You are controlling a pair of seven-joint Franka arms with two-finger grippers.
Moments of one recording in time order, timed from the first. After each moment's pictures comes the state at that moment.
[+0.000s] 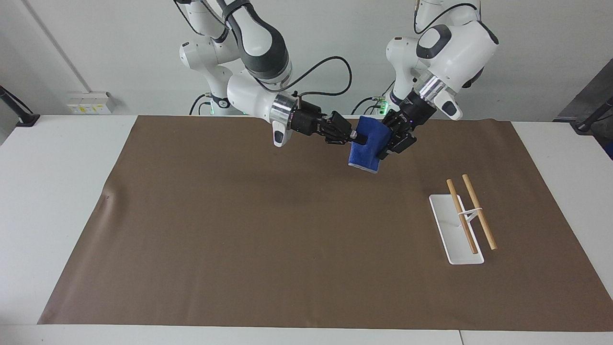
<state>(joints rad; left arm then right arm) -0.36 -0.17 0.00 -2.08 -0.67 2.32 -1.51 0.42 0.12 0.16 -1.86 1.96 2.54 -0.27</state>
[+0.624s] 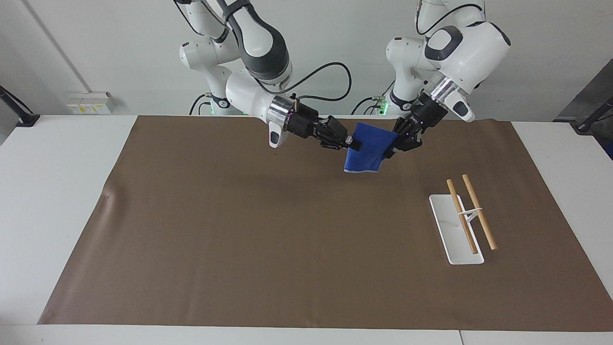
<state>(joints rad) -0.34 -0.17 0.02 -2.08 -0.67 2.32 -1.32 0.42 0.13 0.16 -1.86 1.90 2.62 -0.28</state>
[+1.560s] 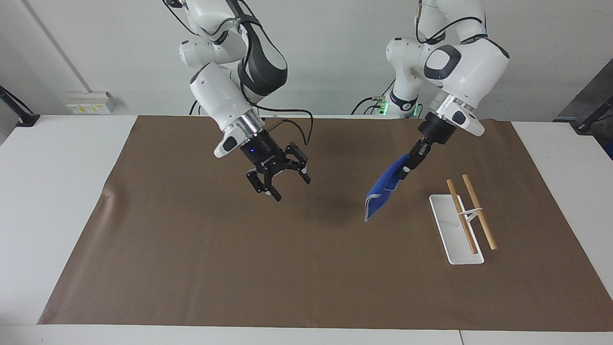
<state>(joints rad) -0.30 -0.06 0.03 -2.06 -0.57 2.48 -0.83 0.24 0.17 0.15 -1.88 0.82 2.71 -0.28</state>
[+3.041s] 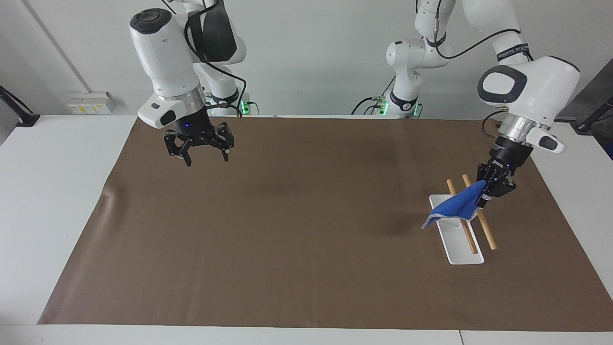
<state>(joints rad) 0.02 0.04 0.03 -1.96 -0.58 2.45 -1.27 0.09 -0.03 -0.04 -1.62 0.02 1.69 0.05</state>
